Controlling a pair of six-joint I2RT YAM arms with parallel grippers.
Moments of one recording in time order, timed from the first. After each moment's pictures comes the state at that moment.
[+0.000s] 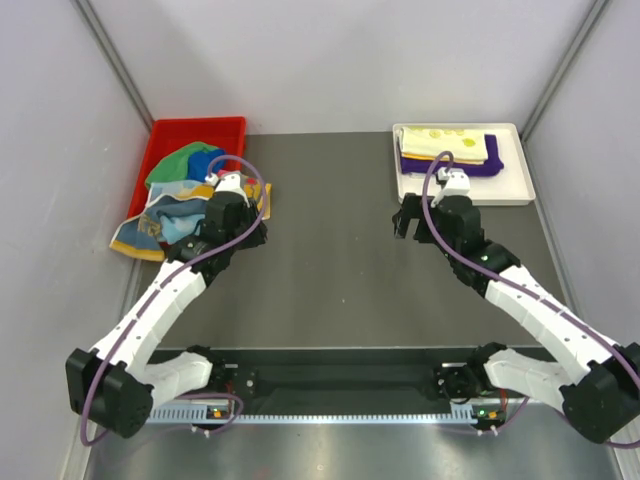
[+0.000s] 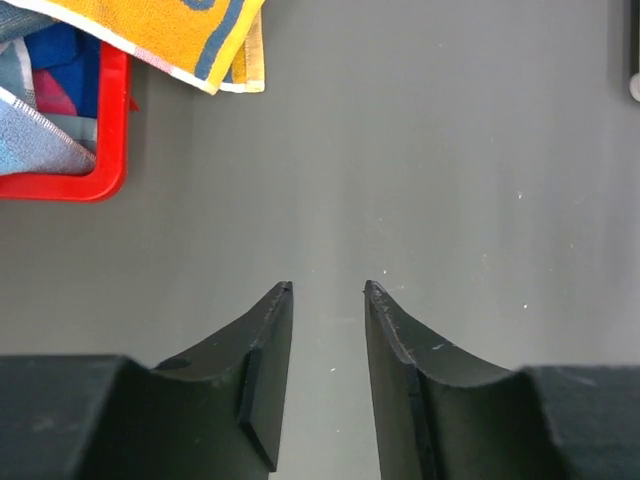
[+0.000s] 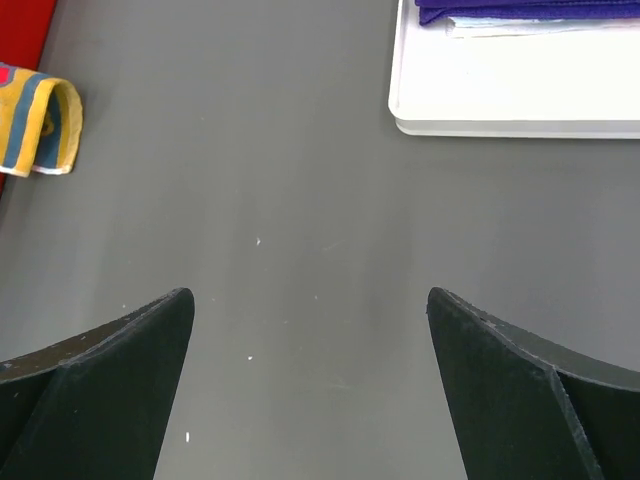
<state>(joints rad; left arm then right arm) -0.39 1.09 0.94 -0.46 -0.17 -0.47 0.51 1.04 0.82 -0.21 0.24 0.39</state>
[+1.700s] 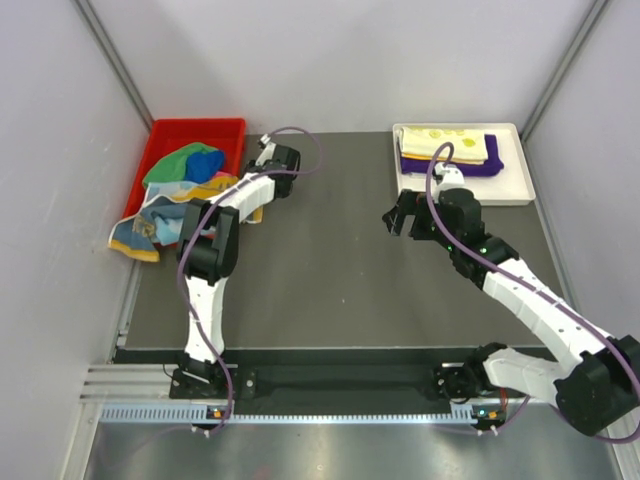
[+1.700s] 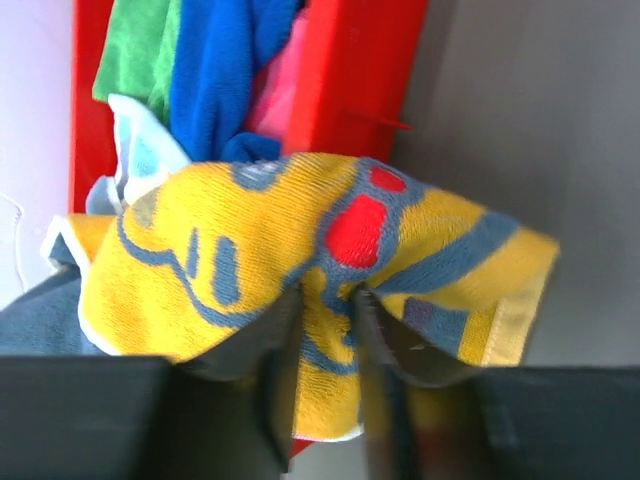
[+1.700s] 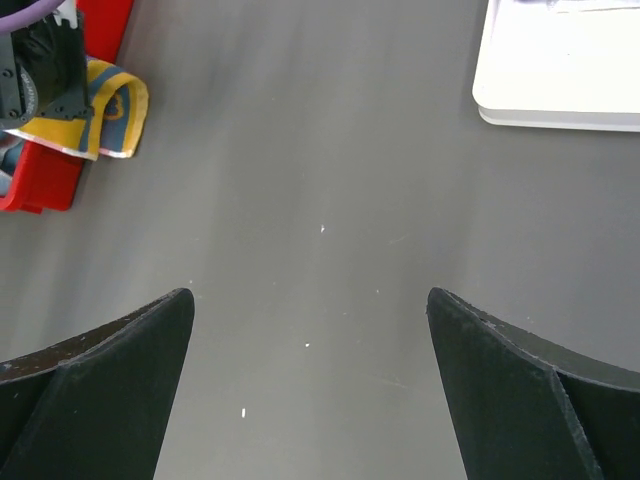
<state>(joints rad) -0.34 2.18 1.67 -0.47 -0.93 -0.03 0.46 1.08 0.85 -0.19 0.04 0.44</state>
